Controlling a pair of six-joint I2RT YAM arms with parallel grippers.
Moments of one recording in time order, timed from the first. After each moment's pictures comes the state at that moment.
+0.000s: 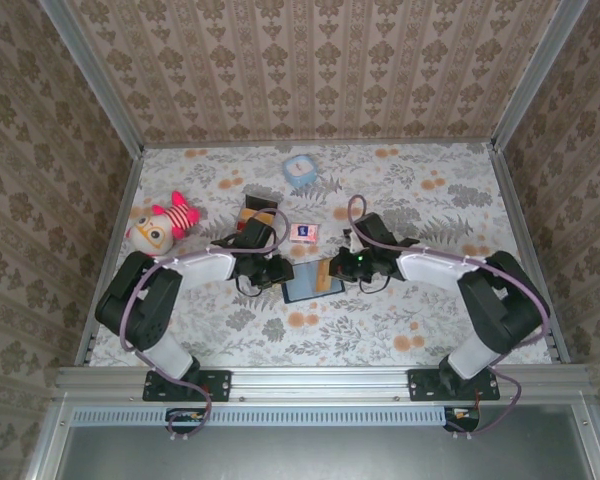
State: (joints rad) left arm -0.60 1.61 0.80 -0.31 0.36 -0.72; right arm 0.52 1.57 0.81 -0.18 -0.44 0.77
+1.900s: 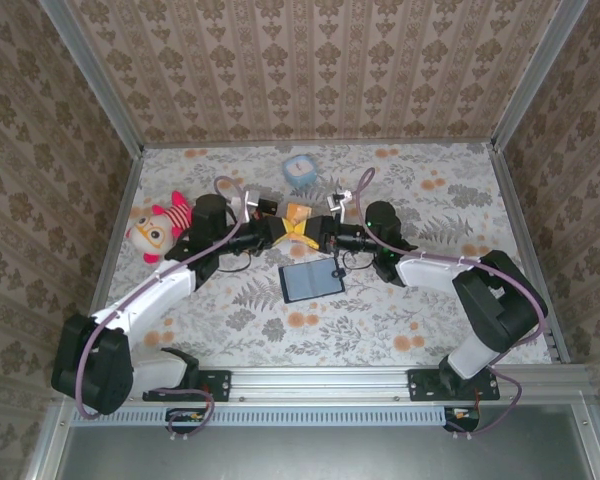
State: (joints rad) left arm -0.46 1.23 0.74 0.14 0.74 -1.07; right arm 0.55 1.61 0.76 0.81 -0.74 1.33
